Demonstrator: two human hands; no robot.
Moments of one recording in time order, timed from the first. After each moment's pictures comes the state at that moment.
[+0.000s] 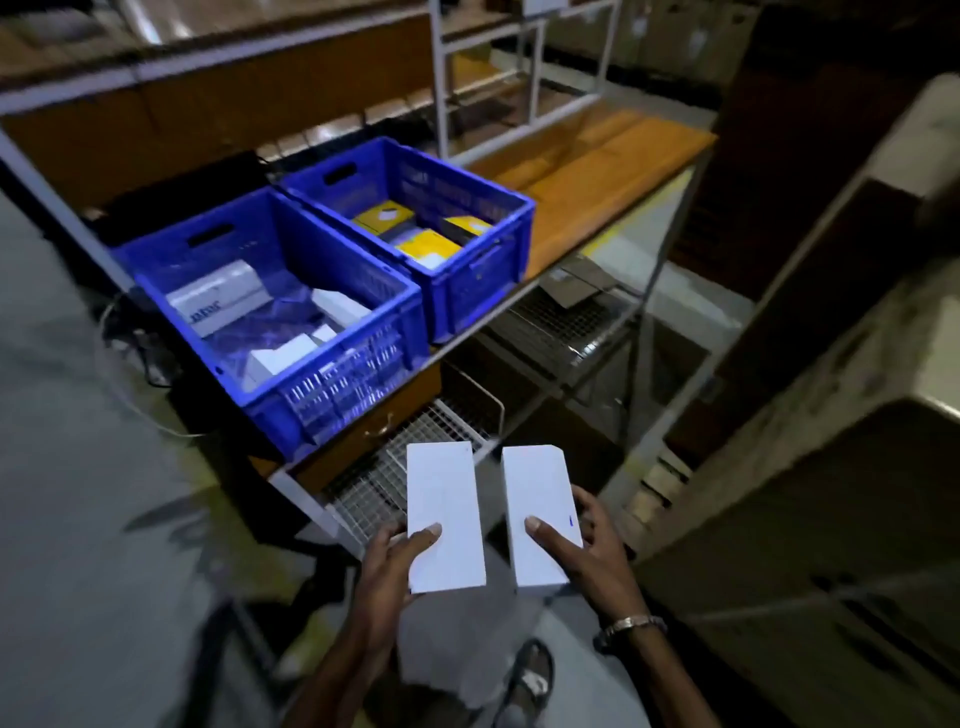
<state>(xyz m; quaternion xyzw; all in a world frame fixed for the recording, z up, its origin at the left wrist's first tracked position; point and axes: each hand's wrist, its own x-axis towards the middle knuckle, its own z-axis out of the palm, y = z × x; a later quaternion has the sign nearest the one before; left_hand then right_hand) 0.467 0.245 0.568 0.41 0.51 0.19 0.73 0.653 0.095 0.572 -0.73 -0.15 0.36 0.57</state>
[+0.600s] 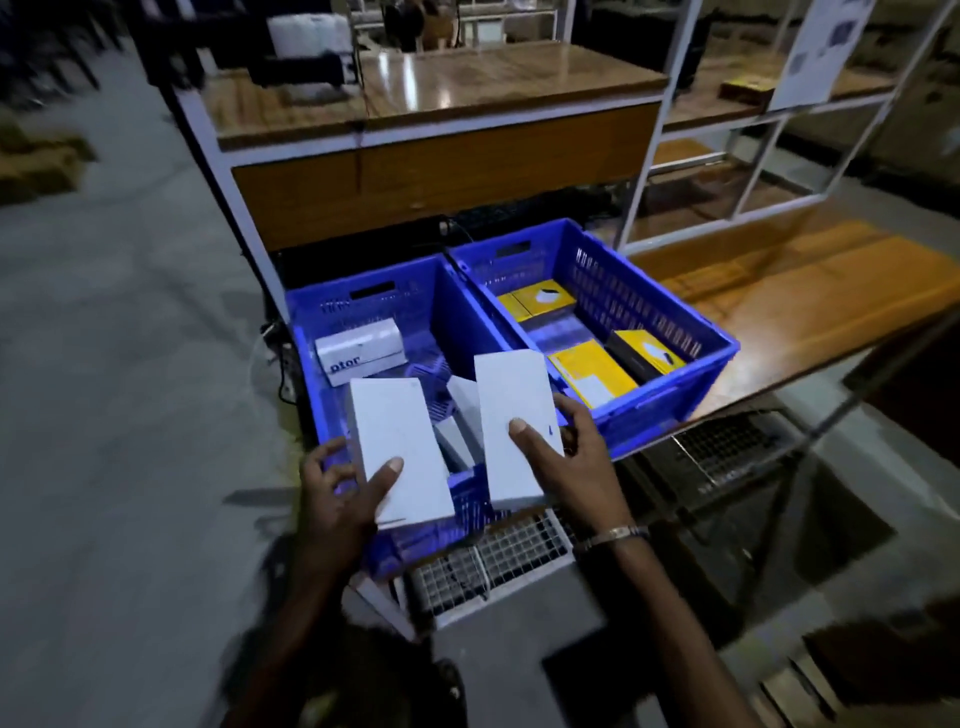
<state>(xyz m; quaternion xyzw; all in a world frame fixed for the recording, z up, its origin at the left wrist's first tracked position) 0.481 0.505 0.666 0.45 0.57 0.47 0.50 0.728 0.467 0.659 -0.65 -0.36 0.38 0.55</state>
